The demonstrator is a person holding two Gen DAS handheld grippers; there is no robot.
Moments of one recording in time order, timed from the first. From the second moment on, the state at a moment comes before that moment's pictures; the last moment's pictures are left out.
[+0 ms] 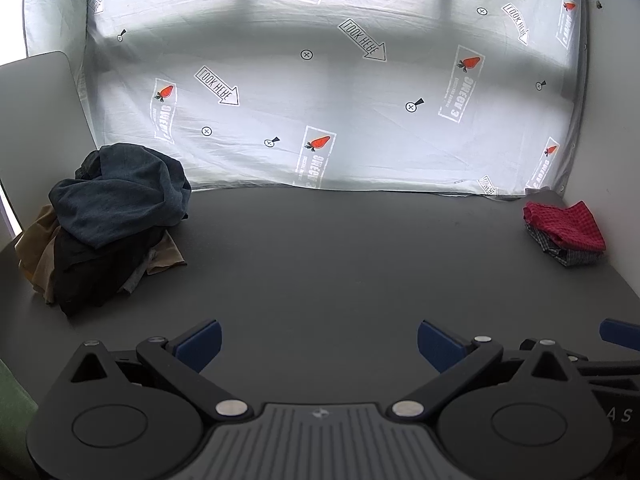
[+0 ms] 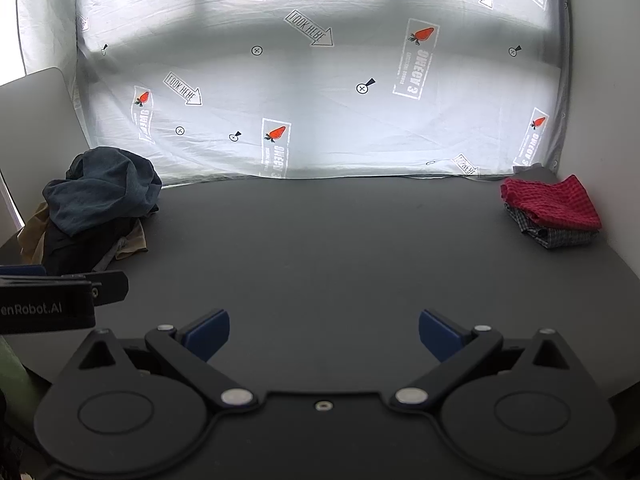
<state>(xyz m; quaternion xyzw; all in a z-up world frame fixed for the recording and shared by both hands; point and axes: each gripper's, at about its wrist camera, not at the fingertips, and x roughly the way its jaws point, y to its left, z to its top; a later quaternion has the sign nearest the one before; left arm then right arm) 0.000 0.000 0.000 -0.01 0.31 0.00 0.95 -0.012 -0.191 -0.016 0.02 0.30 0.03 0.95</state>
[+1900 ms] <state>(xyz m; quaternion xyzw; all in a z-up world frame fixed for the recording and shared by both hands) 0.022 0.011 -0.001 -0.01 0.31 -0.04 0.95 -0.017 -0.174 -0.023 0.02 0.28 -0.01 0.96</state>
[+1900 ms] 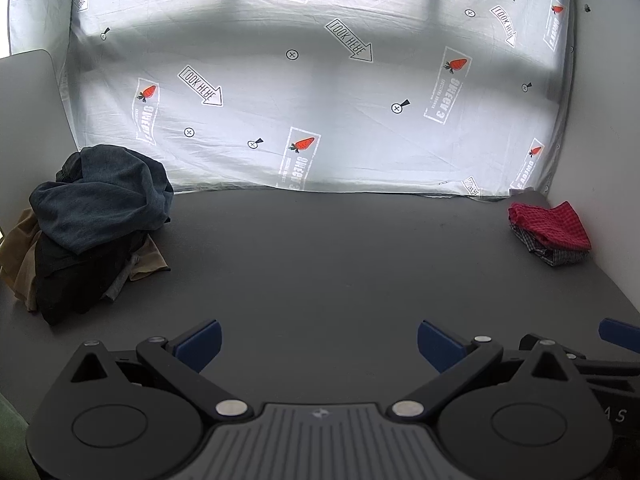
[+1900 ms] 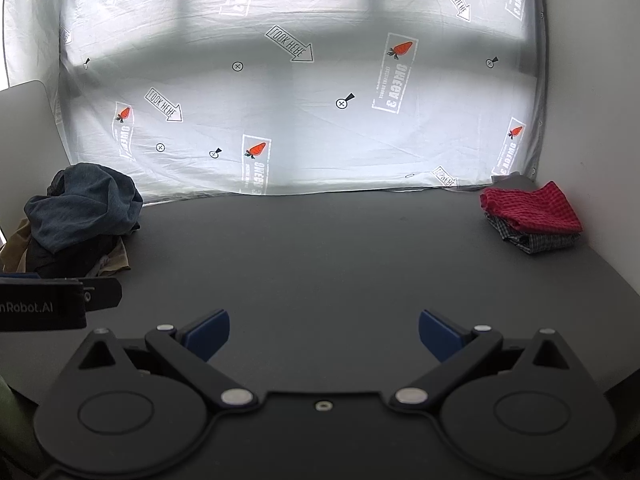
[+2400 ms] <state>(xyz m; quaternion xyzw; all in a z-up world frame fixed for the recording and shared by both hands) 0.099 -0.034 0.003 -0.02 0.34 -0.02 0.94 0.082 -0.224 -0.038 0.04 0.31 -0.02 0.95</state>
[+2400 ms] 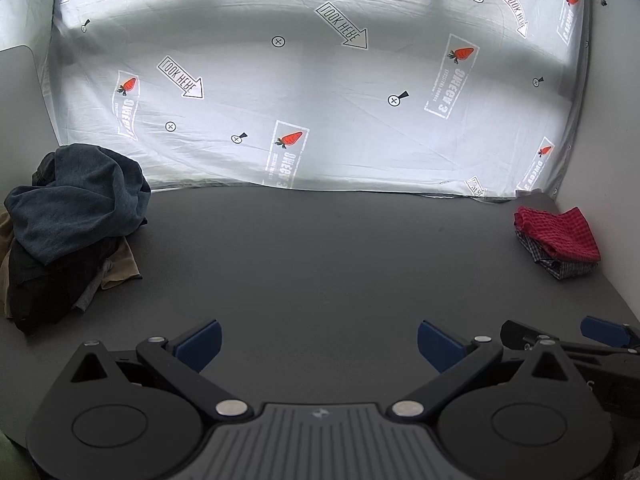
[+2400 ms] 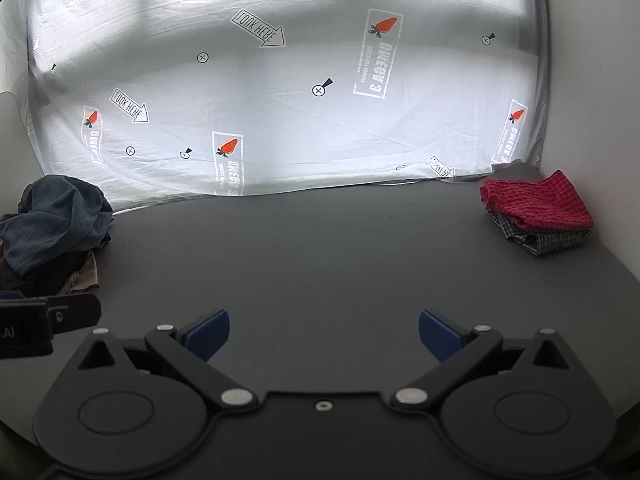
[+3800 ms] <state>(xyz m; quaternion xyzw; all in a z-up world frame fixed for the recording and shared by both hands) 0.357 0.450 -0.054 -0.09 0.31 0.31 0.90 0.504 0.292 -0.130 -0.09 0.41 0.38 0.83</state>
